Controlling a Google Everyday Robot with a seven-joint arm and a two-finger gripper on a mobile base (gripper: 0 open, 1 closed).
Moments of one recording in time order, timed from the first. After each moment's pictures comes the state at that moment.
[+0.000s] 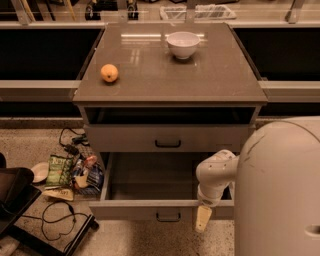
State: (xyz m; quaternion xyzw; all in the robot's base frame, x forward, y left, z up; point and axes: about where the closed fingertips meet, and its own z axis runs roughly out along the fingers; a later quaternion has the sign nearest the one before) arm 0.486 -0.183 0.427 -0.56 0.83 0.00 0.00
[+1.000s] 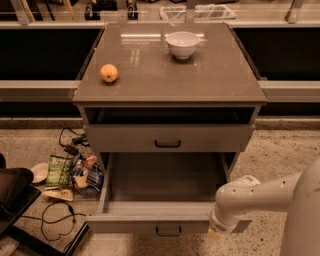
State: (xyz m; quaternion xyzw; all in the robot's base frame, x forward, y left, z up) arm 0.401 -0.195 0.422 -0.51 0.86 0.05 0.02
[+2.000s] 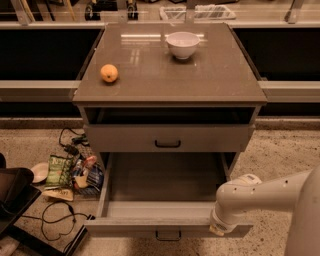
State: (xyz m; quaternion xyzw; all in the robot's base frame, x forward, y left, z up) arm 0.401 -0.195 0.430 -0.51 0.86 0.05 0.02
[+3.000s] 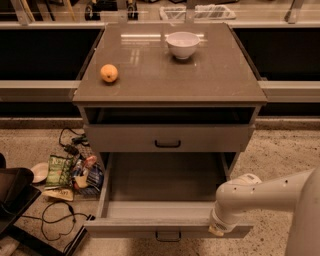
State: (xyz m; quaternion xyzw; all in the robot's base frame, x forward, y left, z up) arm 0.401 -0.195 0.432 -0.51 0.86 0.05 0.02
